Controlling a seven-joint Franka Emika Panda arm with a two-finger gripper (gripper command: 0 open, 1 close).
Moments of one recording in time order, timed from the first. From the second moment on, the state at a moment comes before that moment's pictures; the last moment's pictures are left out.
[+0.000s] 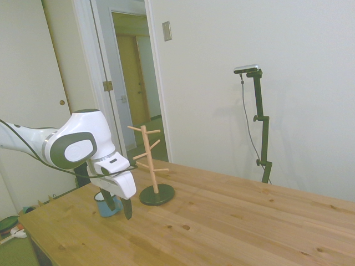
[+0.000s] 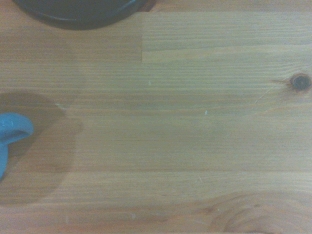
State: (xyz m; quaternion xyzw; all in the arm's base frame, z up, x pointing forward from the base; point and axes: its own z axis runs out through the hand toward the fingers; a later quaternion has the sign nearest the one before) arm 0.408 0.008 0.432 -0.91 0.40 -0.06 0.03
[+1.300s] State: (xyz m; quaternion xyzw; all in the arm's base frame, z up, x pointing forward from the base) arm 0.366 0.198 0.462 -0.94 0.29 -0.15 -0.02
